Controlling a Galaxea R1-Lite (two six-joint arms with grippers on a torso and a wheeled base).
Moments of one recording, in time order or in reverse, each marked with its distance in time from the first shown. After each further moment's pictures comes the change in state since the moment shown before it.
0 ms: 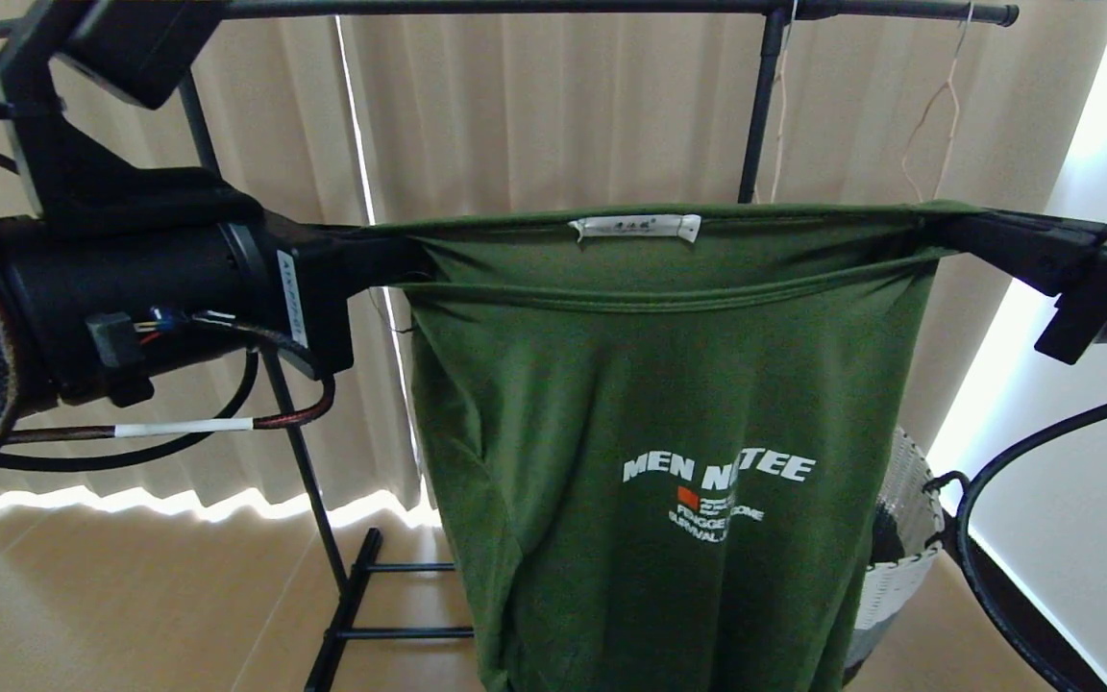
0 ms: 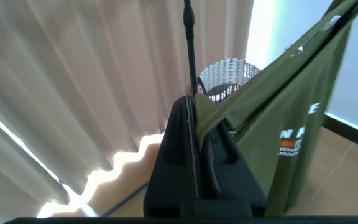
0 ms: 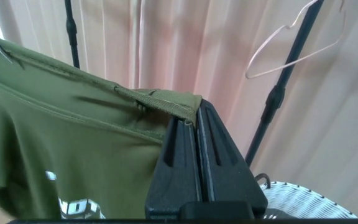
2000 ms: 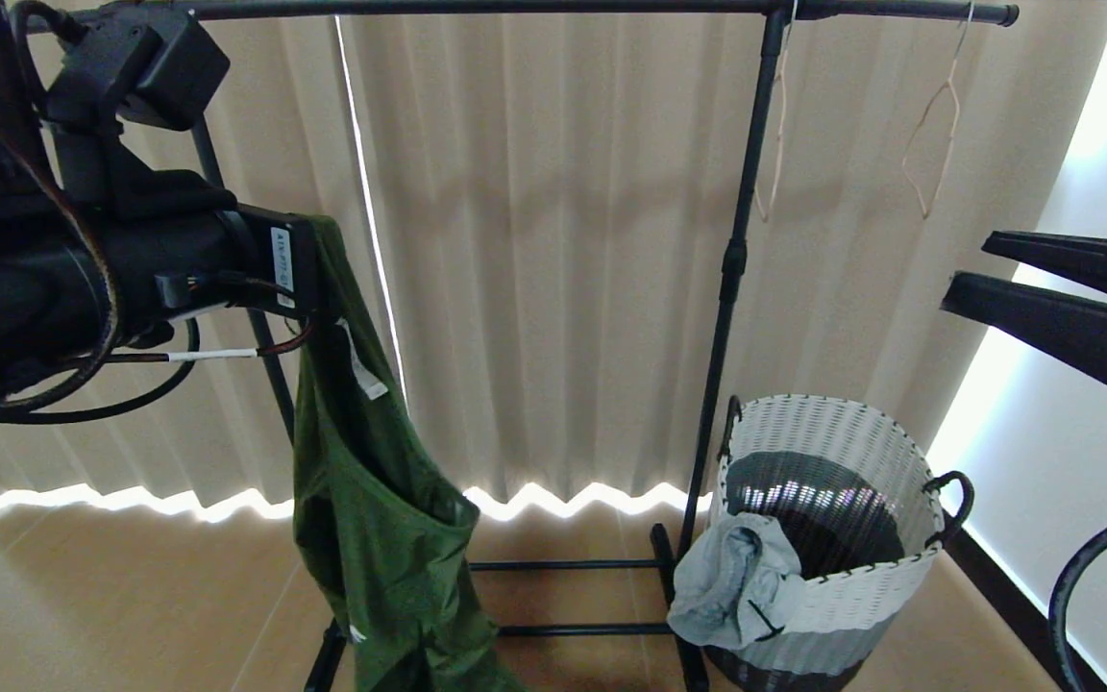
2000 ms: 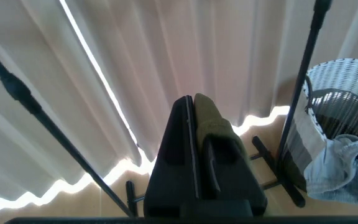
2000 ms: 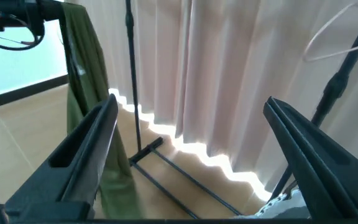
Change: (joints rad) left arm 0.194 0.089 -0.039 -0.022 0.210 0.060; right arm -0.003 -0.130 0.040 0.138 0.195 0.090
